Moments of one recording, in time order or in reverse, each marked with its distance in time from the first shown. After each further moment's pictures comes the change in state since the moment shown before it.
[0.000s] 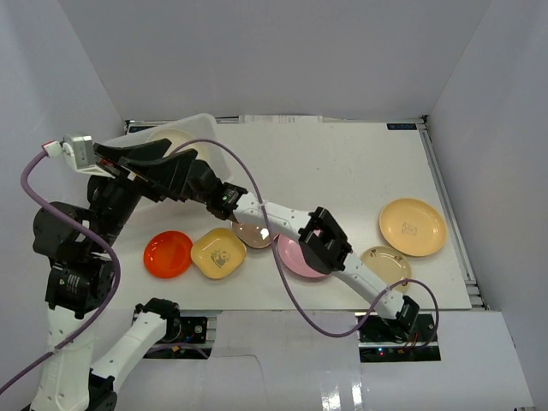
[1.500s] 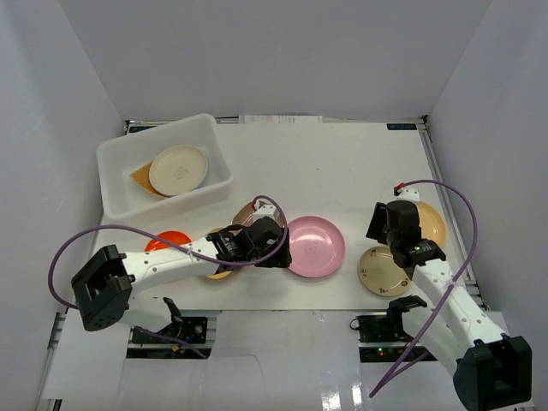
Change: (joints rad) left arm -0.741 0.638 -0.495 -0.129 -0.422 -0.276; right arm -0.803 -1.658 -1.809 -0.361 0.309 0.672
